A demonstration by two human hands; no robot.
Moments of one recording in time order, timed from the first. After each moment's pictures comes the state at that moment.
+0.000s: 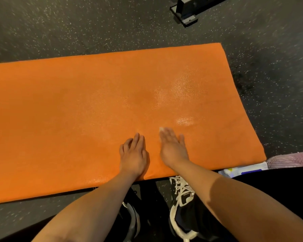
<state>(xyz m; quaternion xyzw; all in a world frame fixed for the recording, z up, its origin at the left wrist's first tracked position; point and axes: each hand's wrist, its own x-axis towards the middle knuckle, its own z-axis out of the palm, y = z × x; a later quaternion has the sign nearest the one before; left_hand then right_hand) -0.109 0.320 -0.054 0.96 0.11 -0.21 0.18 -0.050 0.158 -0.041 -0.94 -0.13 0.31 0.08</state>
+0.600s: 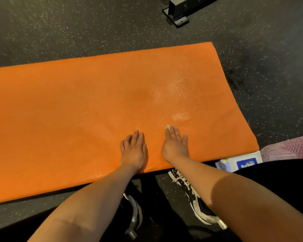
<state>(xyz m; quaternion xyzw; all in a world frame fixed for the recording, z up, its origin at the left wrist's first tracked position) -0.116 0.320 -0.043 0.95 0.08 -0.23 0.17 -0.067 0.157 -0.023 -0.94 -0.02 0.33 0.07</state>
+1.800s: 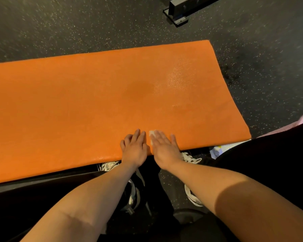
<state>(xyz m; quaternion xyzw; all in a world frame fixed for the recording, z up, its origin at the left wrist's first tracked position) -0.162 0.304 -0.017 0.95 0.10 -0.23 0.19 -0.139 0.153 -0.011 -0.94 -0.17 0.29 0.08</state>
